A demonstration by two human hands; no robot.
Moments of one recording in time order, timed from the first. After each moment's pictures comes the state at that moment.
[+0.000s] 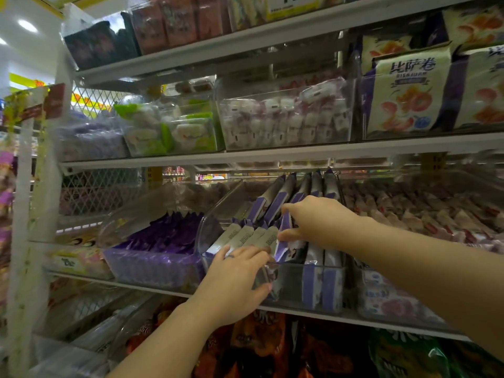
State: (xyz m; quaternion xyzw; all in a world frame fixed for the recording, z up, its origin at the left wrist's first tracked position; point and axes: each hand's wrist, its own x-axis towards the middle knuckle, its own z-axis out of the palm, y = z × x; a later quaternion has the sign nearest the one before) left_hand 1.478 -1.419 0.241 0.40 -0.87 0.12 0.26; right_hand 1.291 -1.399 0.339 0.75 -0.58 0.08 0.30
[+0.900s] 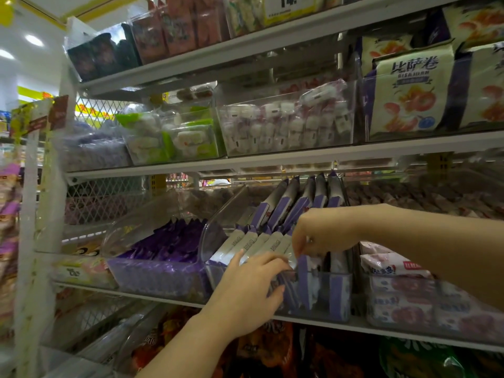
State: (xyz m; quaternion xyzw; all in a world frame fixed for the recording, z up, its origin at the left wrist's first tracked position) left_hand 1.465 -1.409 0.246 0.36 -0.88 0.07 0.29; right_hand 1.287 -1.388 0.358 0.85 -0.51 -0.07 0.12
